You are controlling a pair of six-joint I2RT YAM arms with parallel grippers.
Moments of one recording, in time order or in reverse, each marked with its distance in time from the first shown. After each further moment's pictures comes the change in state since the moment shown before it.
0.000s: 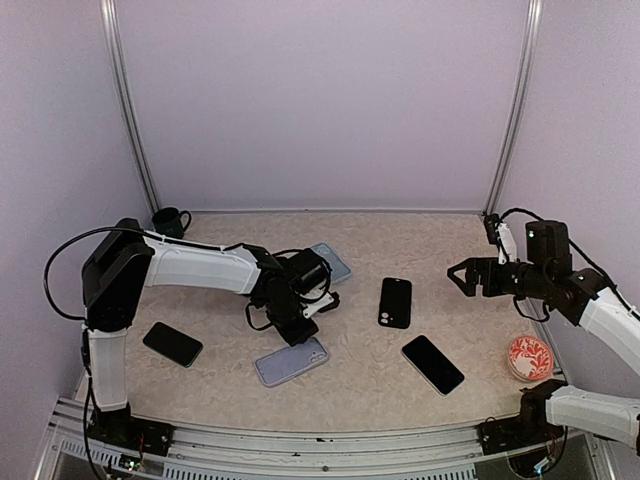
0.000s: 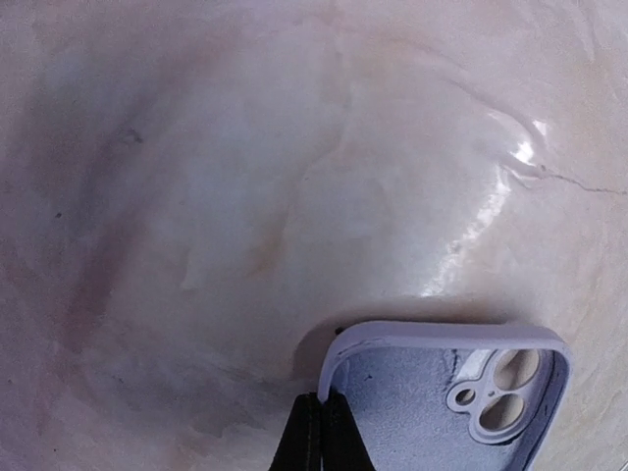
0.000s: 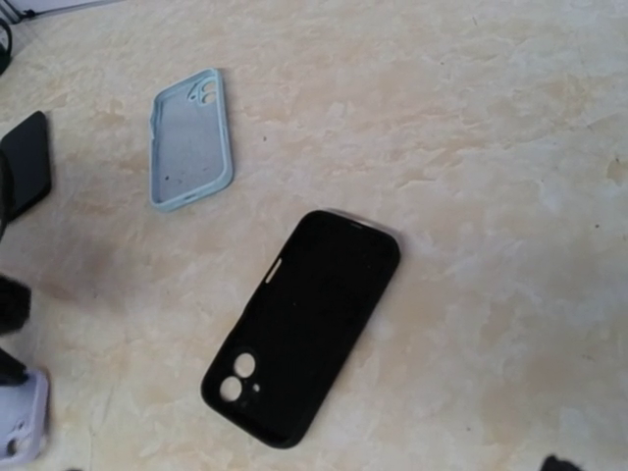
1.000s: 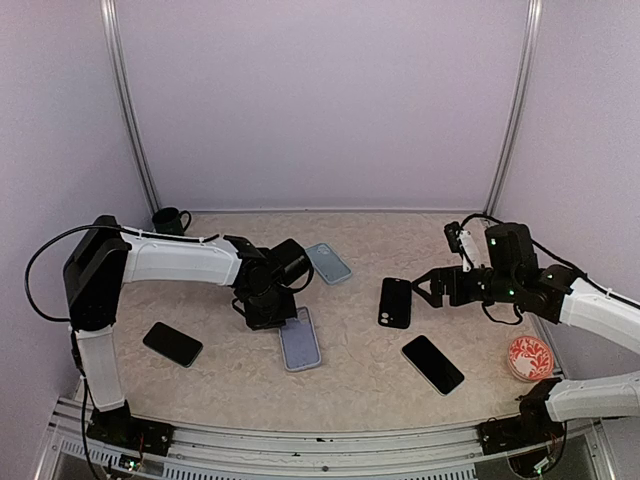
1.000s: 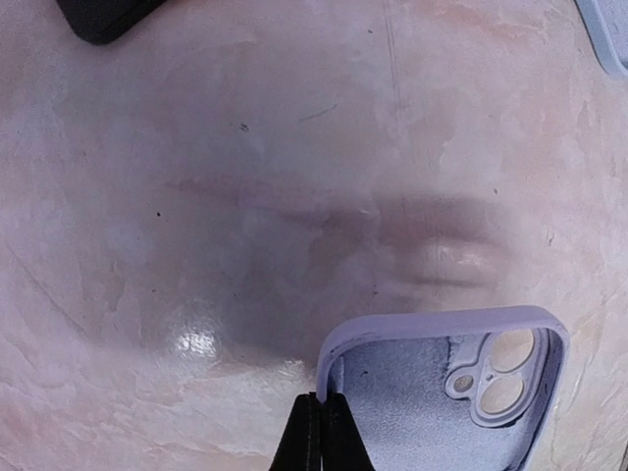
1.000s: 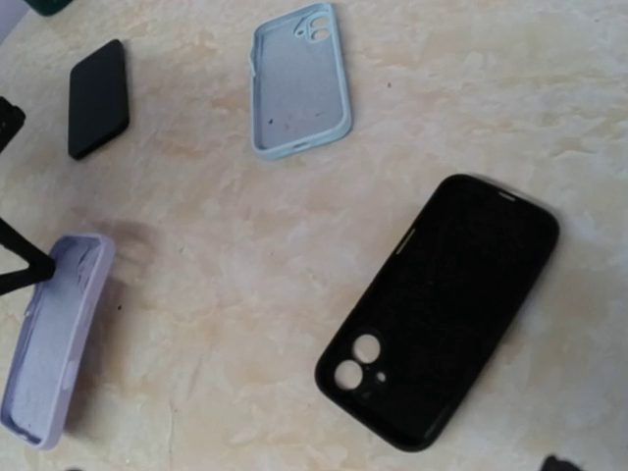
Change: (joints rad) left arm 0.048 -0.098 -0.058 -0.063 -0.214 -1.097; right arm 0.256 0.153 0.007 0.118 0.078 0.099
